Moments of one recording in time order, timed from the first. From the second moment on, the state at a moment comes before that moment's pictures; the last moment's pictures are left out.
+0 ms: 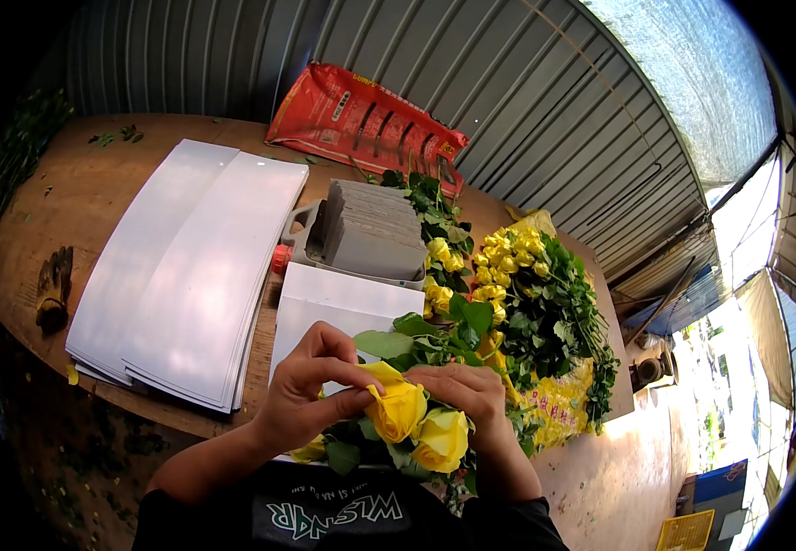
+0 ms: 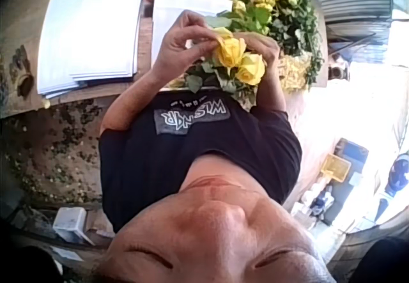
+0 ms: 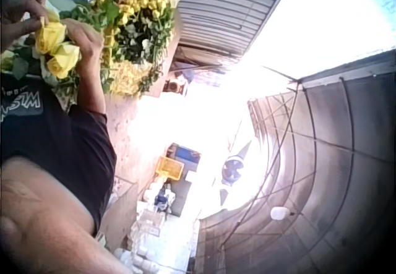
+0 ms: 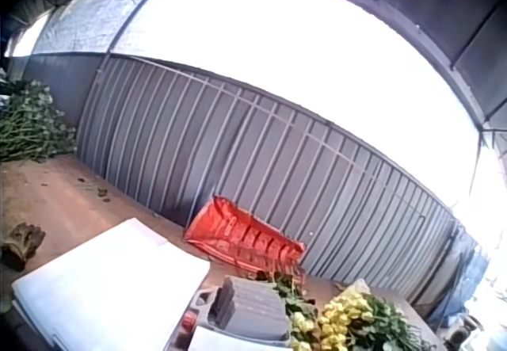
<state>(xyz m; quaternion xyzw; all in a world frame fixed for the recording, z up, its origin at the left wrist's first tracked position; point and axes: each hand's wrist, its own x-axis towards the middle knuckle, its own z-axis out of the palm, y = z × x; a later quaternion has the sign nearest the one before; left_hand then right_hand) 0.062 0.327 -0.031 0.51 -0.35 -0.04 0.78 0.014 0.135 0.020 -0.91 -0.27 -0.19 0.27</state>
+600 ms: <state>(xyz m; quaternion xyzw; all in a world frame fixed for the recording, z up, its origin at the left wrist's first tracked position) 0.063 0.322 -0.025 0.54 -0.28 0.07 0.79 0.019 0.132 0.005 -0.87 -0.34 -0.32 0.18</state>
